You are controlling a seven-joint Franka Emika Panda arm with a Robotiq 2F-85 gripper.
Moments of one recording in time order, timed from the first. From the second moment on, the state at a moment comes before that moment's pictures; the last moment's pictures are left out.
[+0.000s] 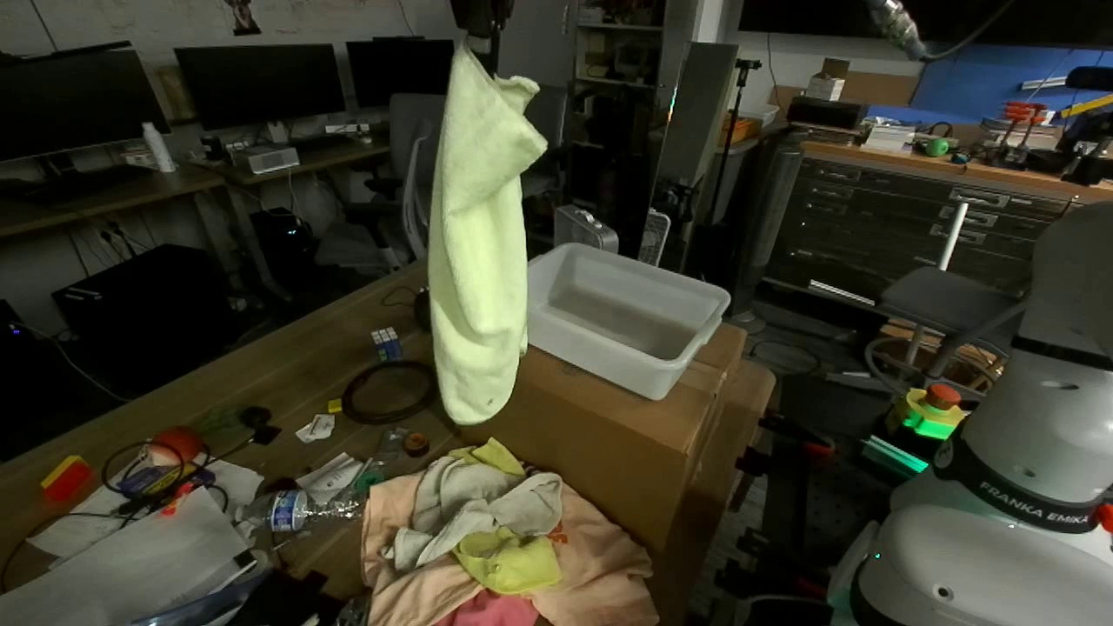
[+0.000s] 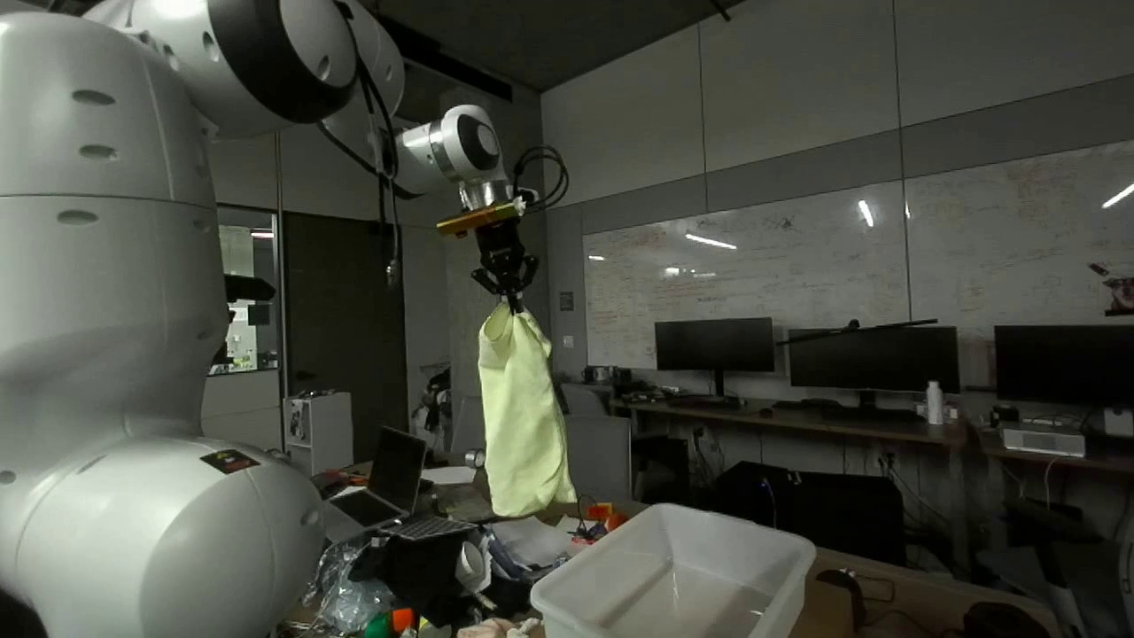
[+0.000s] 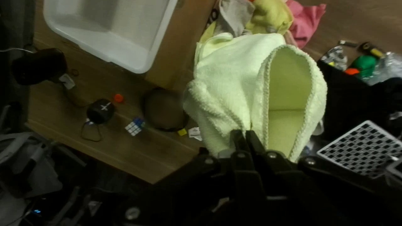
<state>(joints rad) 0.14 -0.09 0.20 -1.70 -0.18 1.80 0.01</state>
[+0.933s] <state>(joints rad) 0.14 0.10 0.17 -1.45 0.08 1.47 -0.15</state>
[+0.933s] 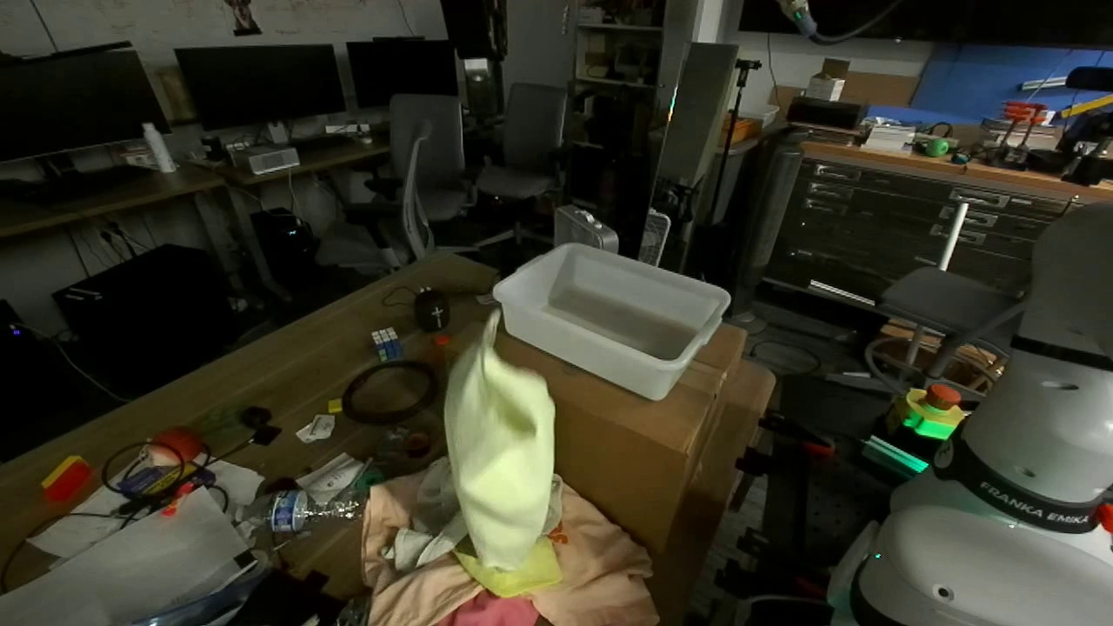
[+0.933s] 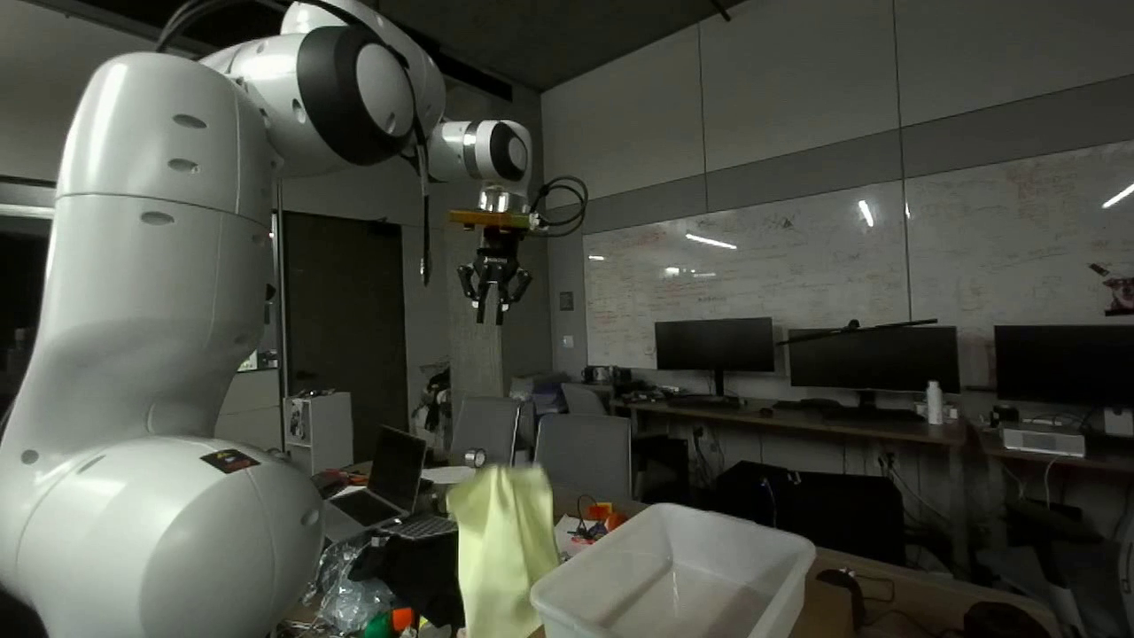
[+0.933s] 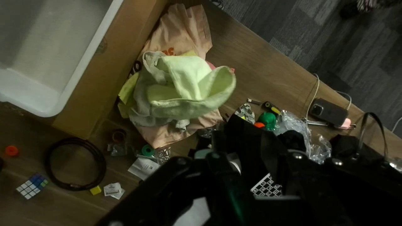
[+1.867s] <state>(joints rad) 0.06 0.10 0.05 -1.54 -0.17 1.32 -0.18</state>
